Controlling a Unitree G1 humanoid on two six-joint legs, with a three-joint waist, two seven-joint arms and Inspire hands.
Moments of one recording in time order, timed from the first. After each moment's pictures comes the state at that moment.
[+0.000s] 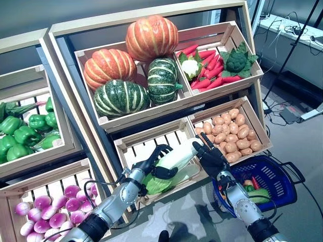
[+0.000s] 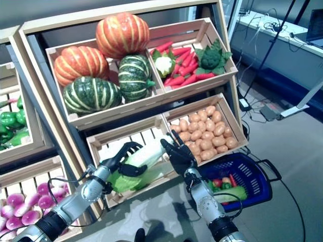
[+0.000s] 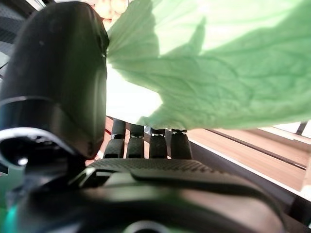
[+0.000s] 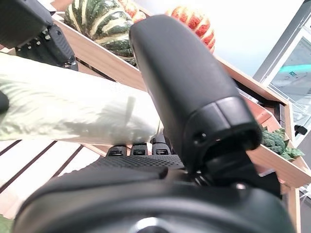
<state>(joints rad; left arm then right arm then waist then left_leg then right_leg) -0.19 0.55 -0.57 0.24 0.26 -0.08 0.24 -0.16 -0.30 0.36 0.39 1.31 -0.09 0.20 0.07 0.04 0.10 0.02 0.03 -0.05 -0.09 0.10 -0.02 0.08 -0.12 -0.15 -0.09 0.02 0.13</state>
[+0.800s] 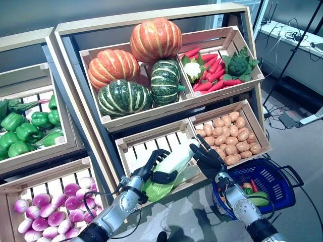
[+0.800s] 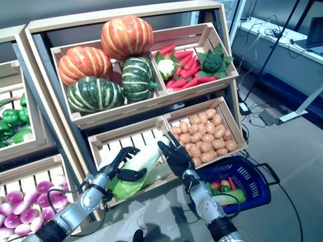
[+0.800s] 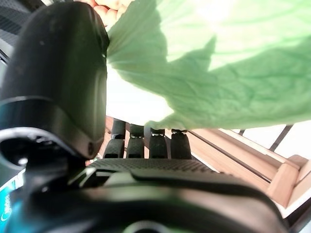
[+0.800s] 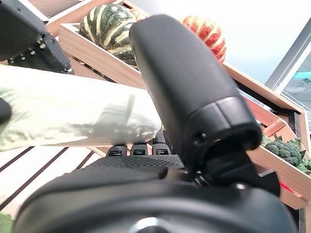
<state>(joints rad) -0.11 0.52 -0.57 0.24 0.18 -0.10 0.31 -0.17 -0.29 0.36 0.40 1.30 -0.05 0.22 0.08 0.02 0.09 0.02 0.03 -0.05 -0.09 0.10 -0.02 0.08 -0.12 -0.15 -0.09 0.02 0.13</state>
